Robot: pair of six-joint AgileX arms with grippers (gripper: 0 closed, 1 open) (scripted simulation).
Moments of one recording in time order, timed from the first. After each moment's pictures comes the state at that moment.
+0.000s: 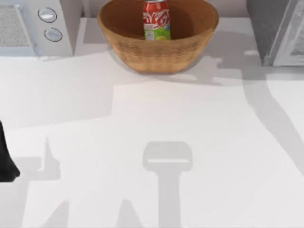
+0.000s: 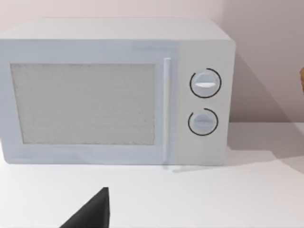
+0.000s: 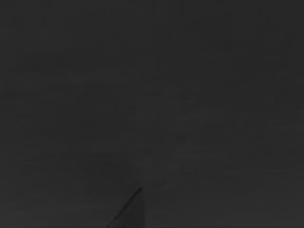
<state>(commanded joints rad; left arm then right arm) 0.00 0.00 0.00 0.00 0.00 0.00 0.40 1.31 1.76 -0.43 0.45 0.01</state>
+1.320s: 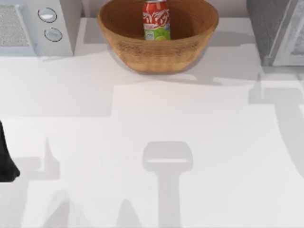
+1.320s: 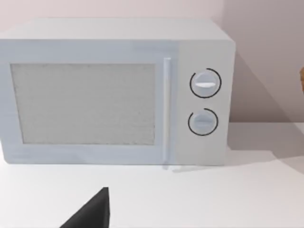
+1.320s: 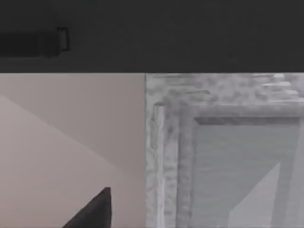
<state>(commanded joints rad) 0.00 0.00 0.00 0.00 0.00 0.00 0.21 0.84 1.10 -0.24 0.24 0.01</state>
